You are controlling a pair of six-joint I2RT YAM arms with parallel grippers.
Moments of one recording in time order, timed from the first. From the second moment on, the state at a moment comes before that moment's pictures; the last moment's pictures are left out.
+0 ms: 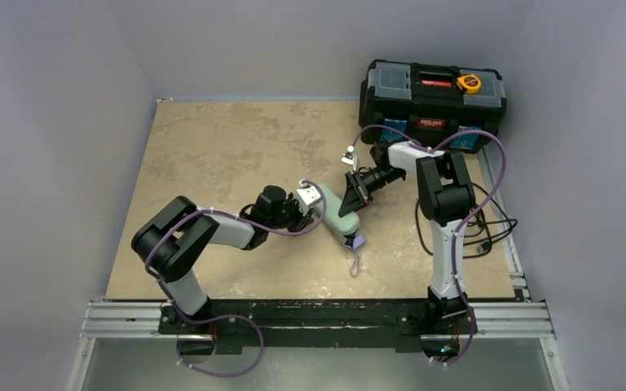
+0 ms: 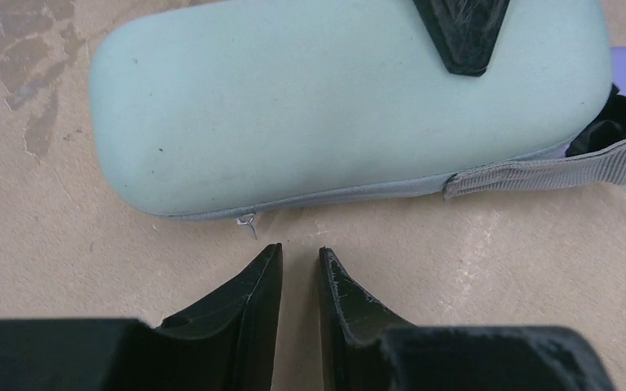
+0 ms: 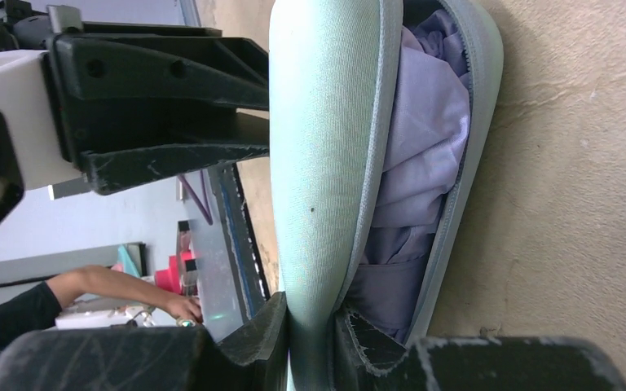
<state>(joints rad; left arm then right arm) -0.65 1.70 0.59 0.60 0.29 0.18 0.26 2.23 1.51 -1.03 -1.10 -0.43</state>
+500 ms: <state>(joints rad) -0.65 1.77 0.62 0.66 0.26 0.16 0.26 2.24 1.50 -1.06 -1.12 -0.44</state>
